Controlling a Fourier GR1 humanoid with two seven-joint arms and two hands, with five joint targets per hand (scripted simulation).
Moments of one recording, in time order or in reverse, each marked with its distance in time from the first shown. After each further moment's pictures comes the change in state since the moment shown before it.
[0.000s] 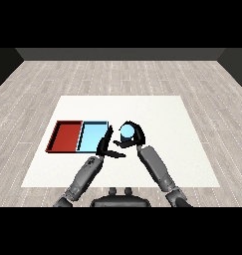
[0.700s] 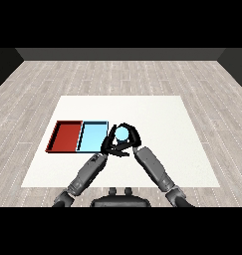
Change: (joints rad) left arm -0.090 0.000 -0.079 0.091 0.113 0.041 -0.038; right arm -0.020 0.000 0.095 0.008 -0.022 -0.048 -0.008
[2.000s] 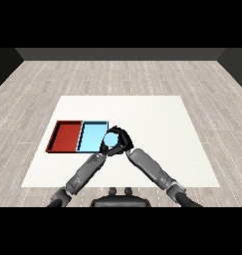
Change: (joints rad) left arm -0.029 0.051 -0.068 0.014 -0.138 0.239 0.006; right arm -0.079 -0.027 0.216 0.010 -0.087 -0.133 -0.002
